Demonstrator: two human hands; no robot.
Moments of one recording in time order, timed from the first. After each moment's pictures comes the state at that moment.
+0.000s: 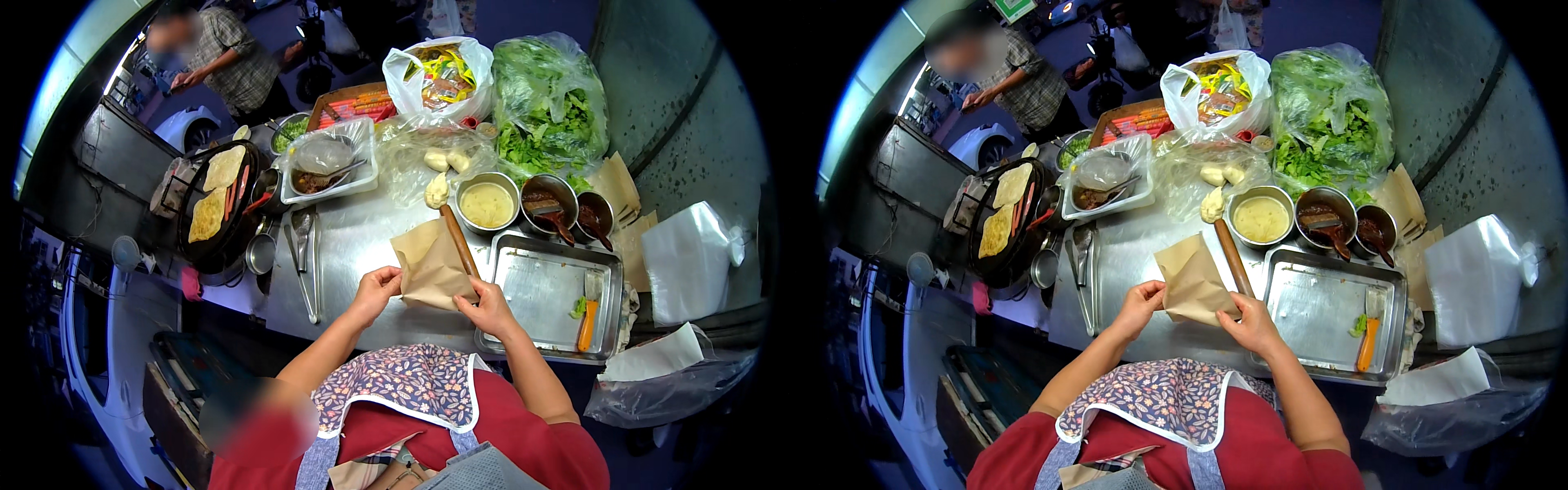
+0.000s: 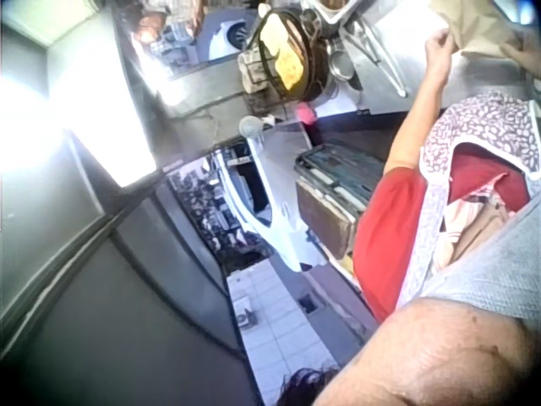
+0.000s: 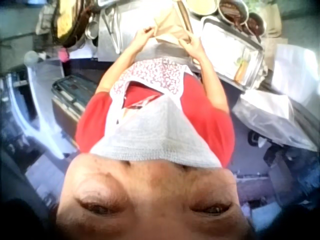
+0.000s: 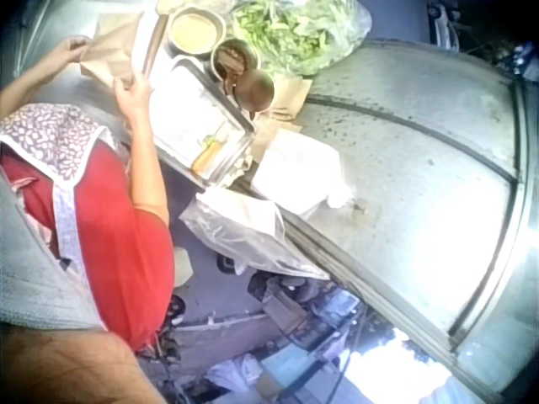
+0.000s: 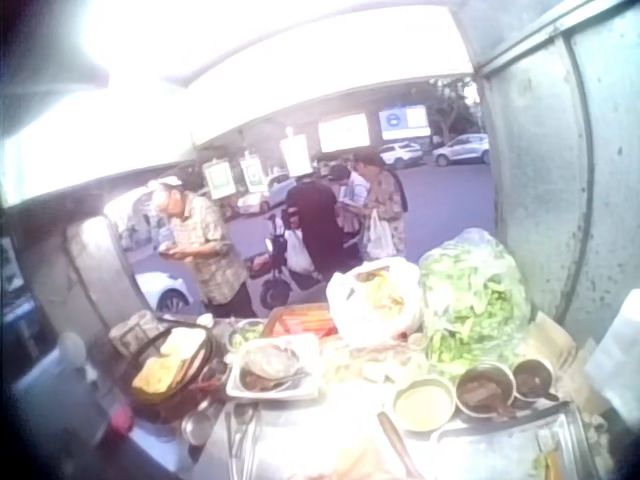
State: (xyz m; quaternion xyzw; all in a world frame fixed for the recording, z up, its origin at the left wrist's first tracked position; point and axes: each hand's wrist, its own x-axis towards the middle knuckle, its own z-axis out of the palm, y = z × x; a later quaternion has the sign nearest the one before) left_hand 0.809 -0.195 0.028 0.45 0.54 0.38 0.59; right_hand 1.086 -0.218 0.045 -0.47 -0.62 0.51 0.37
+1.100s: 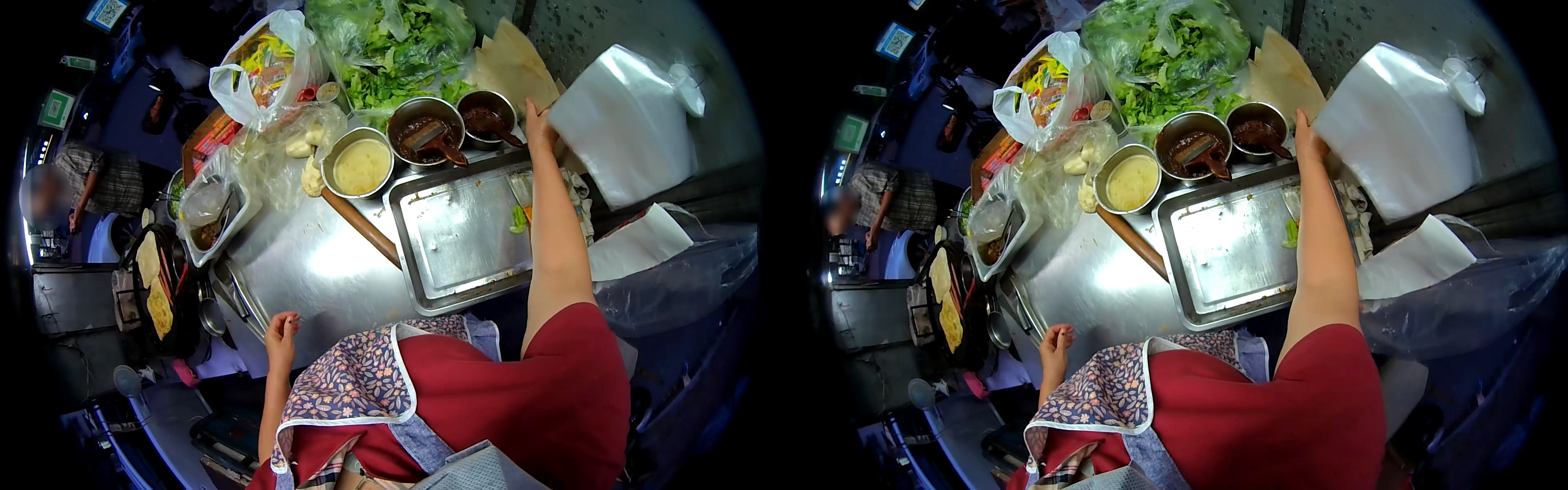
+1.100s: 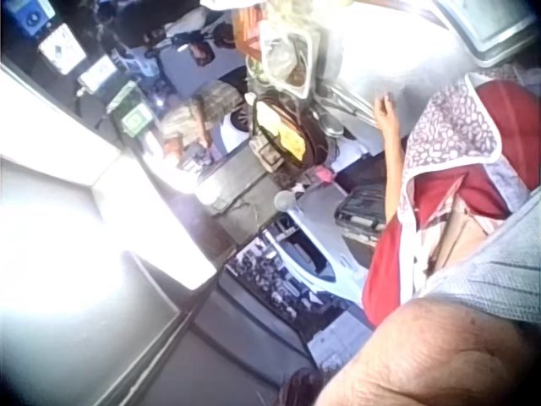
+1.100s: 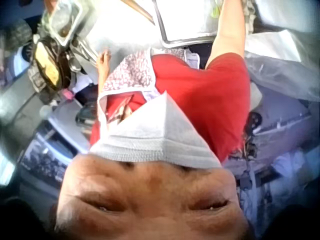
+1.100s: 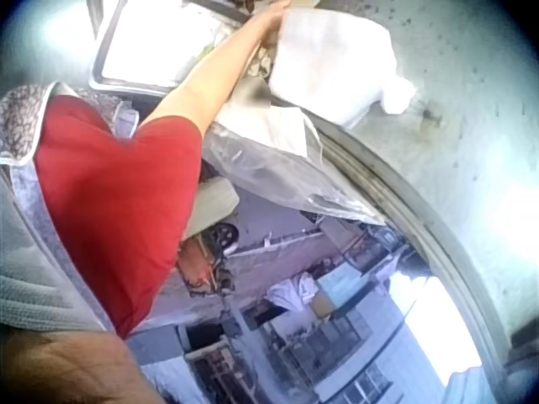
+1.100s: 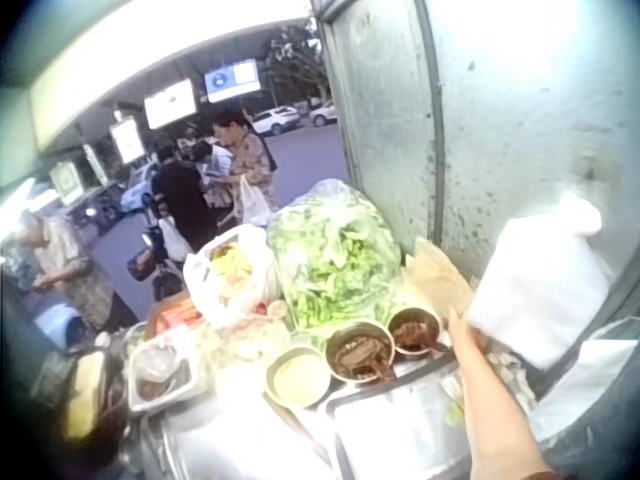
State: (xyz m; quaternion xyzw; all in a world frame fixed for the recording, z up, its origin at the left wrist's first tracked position) left_hand 0.715 -0.243 -0.014 0.53 0.62 0.31 0.48; right_hand 1.448 -0.093 -0.037 -0.83 -0.29 -0.19 0.43
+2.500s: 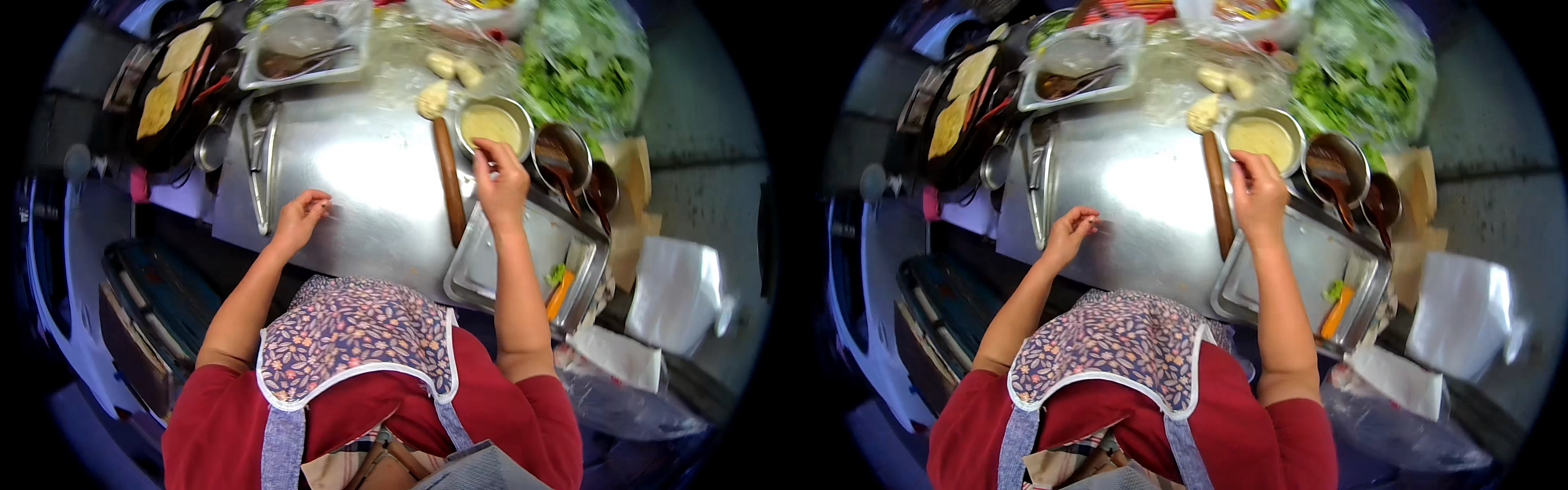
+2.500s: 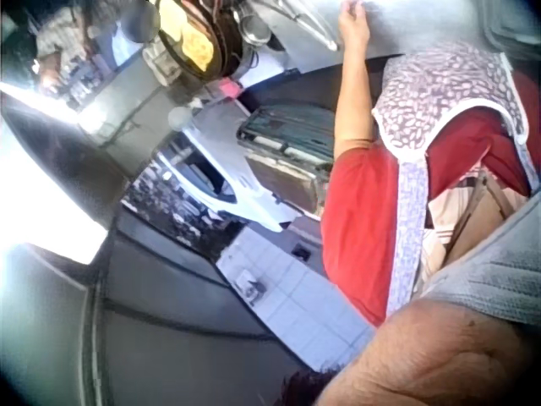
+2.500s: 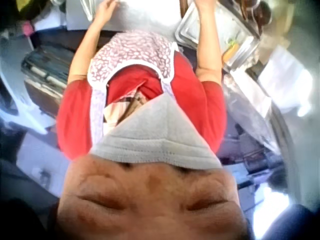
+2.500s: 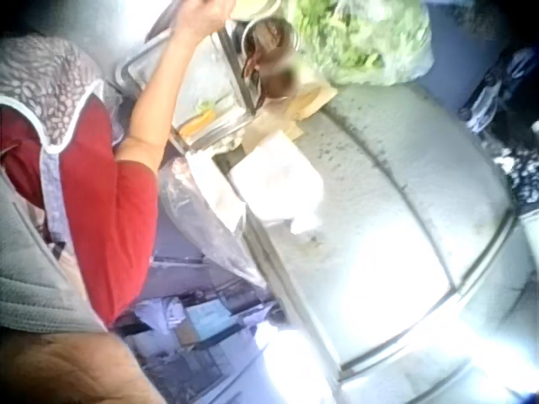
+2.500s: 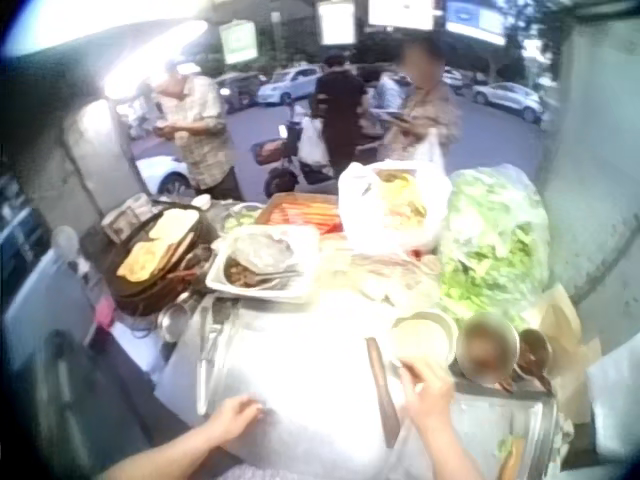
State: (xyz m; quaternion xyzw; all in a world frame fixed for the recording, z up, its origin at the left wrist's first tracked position) left_hand 0.693 -0.258 -0.051 0.46 0.65 0.39 0.47; right_hand 1.047 -0.126 0.069 -0.49 -0.74 0.16 0.44
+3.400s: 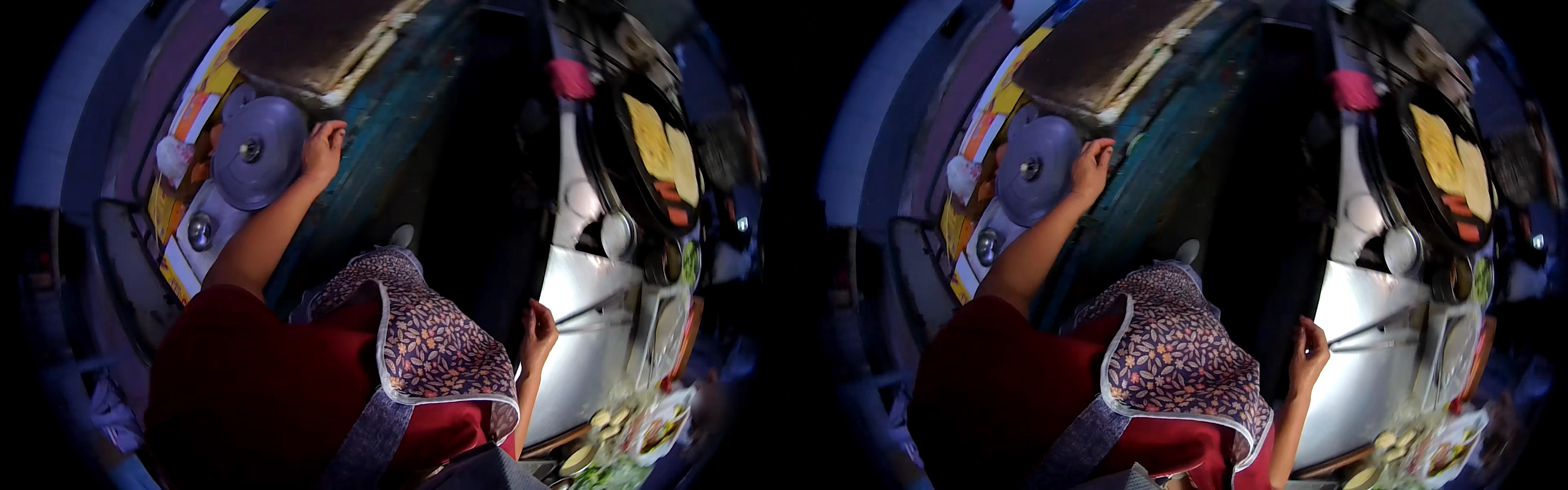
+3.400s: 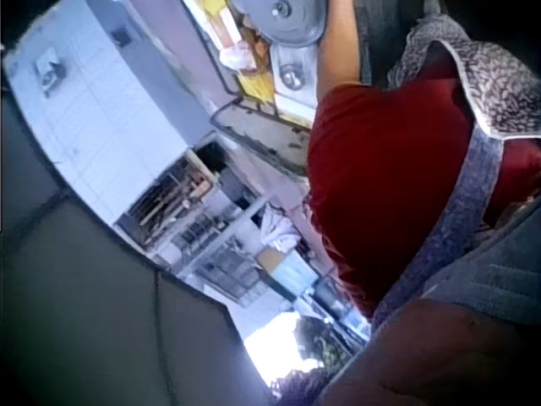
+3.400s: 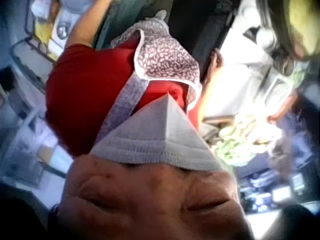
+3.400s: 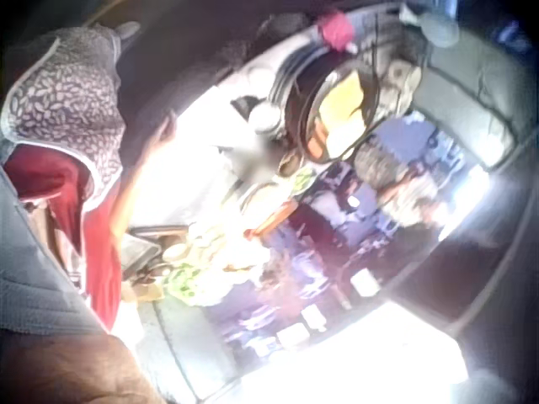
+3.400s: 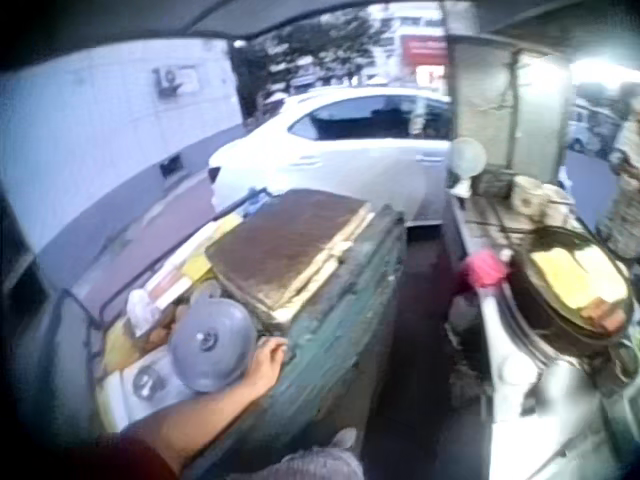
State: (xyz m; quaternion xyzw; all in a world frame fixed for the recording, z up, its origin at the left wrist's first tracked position) left_hand 0.614 -0.645 -0.084 -0.06 0.90 0.35 -0.25; right_hand 0.864 -0.124 -0.033 -0.18 -0.82 0.54 0.05
